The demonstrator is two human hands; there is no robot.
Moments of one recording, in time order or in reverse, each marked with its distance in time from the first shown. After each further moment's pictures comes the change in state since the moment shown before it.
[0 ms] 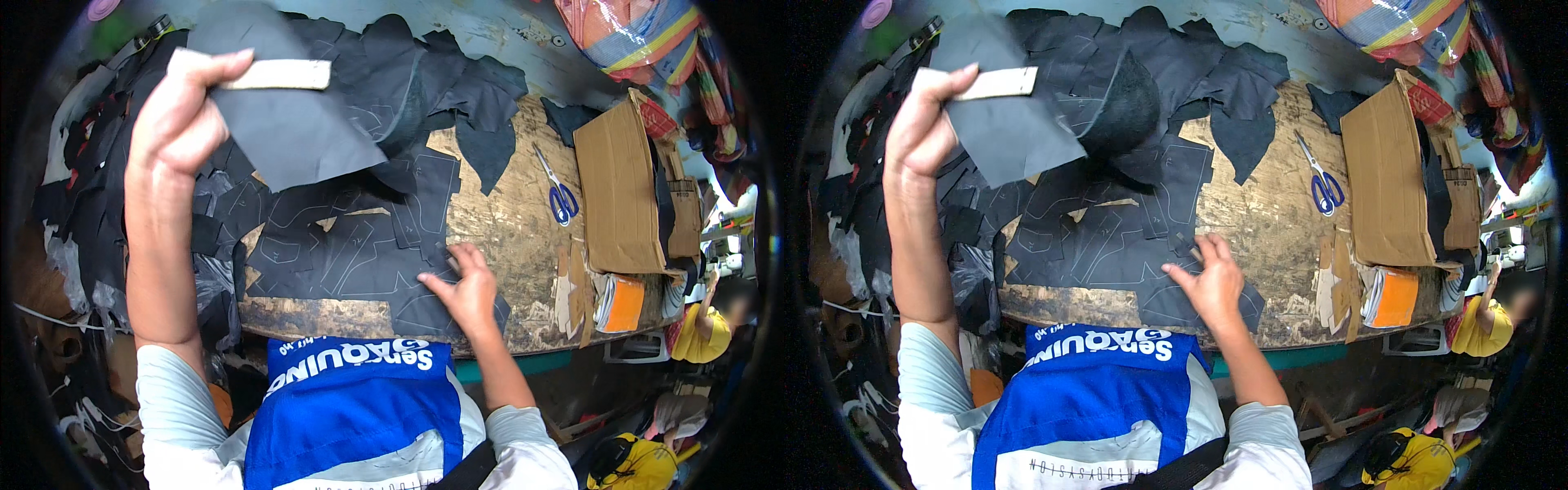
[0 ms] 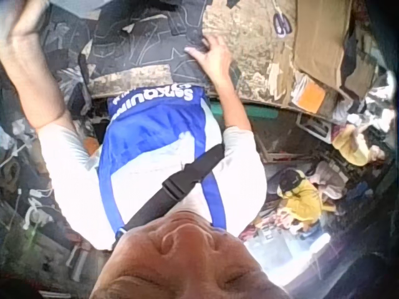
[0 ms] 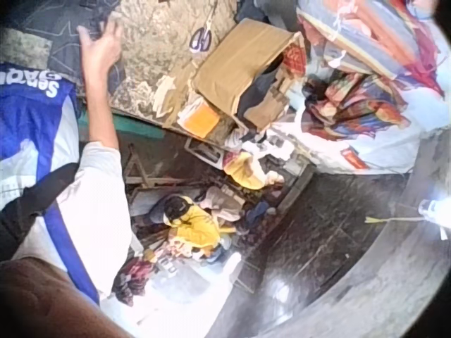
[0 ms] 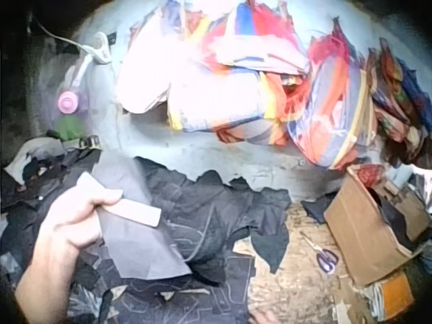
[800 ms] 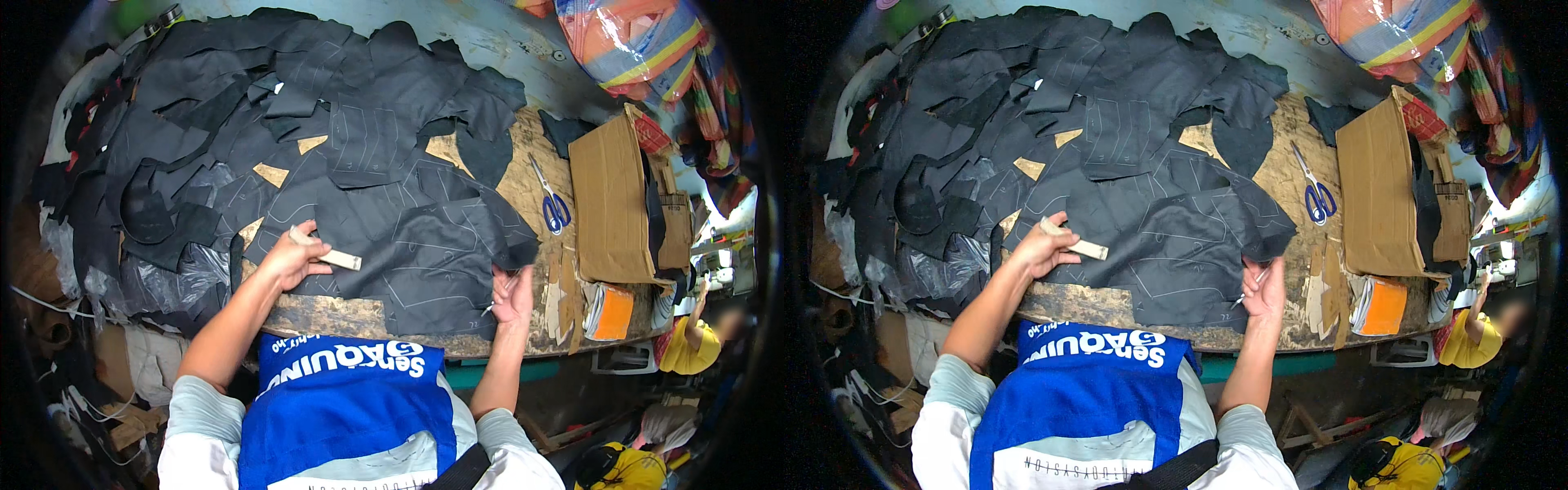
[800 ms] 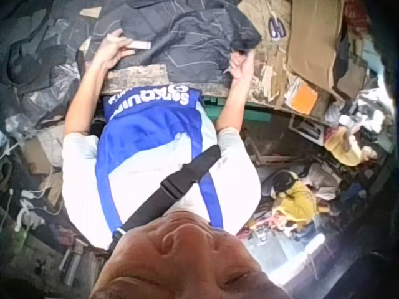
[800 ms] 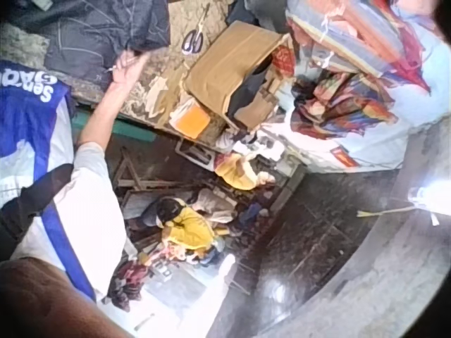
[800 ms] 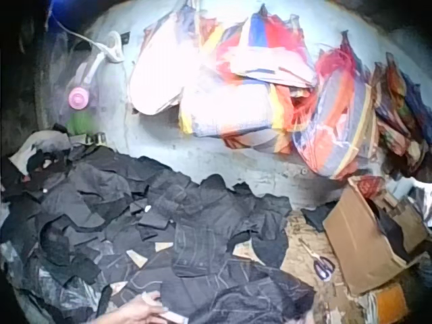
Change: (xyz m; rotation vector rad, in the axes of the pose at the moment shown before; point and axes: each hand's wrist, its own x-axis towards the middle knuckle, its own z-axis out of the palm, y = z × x) left_hand -0.076 -0.200 -0.025 0.020 0.264 -0.555; right_hand 0.004 0.084 -0.033 1.707 -0.005 0.737
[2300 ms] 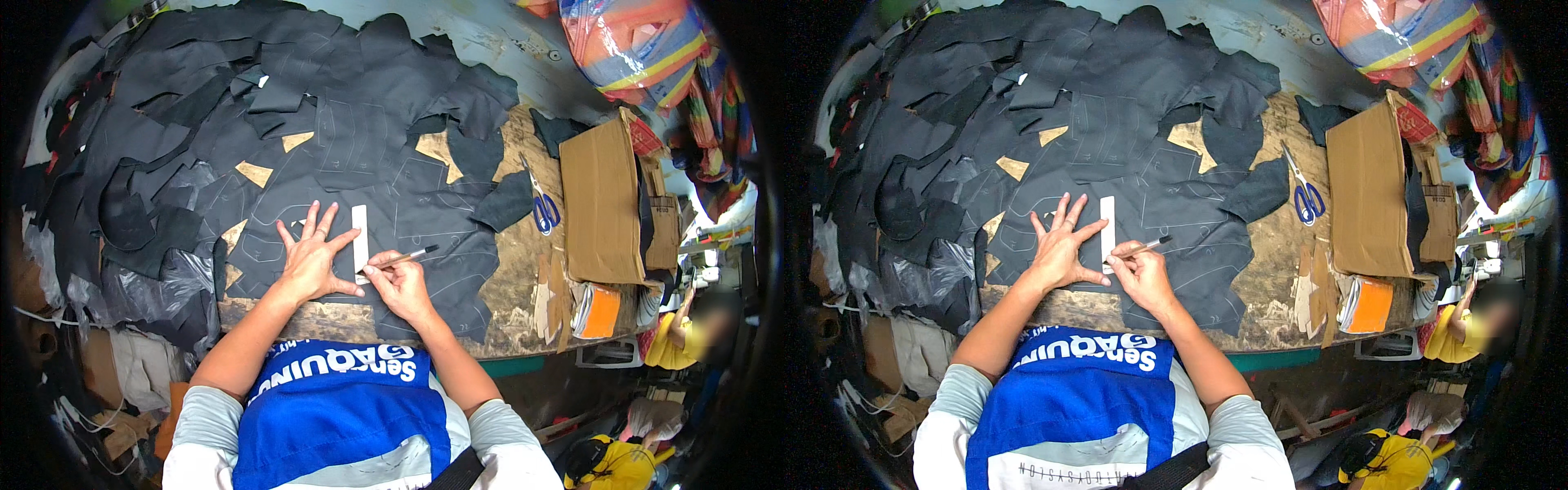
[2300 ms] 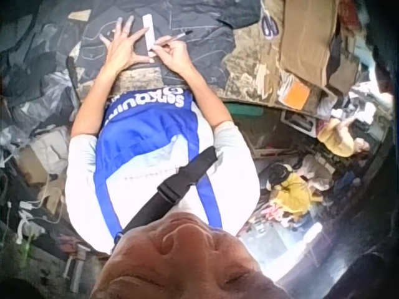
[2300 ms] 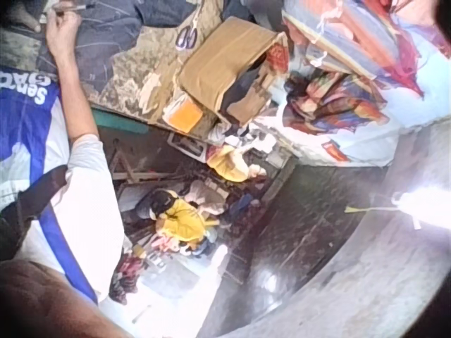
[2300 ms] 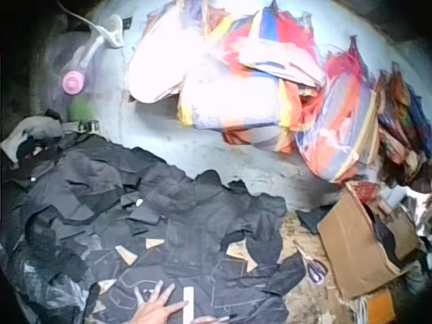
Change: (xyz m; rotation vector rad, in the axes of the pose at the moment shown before) left_hand 0.016 -0.027 0.026 1.550 0.075 0.600; right_hand 0.004 0.118 0.099 -0.867 -0.500 -0.280
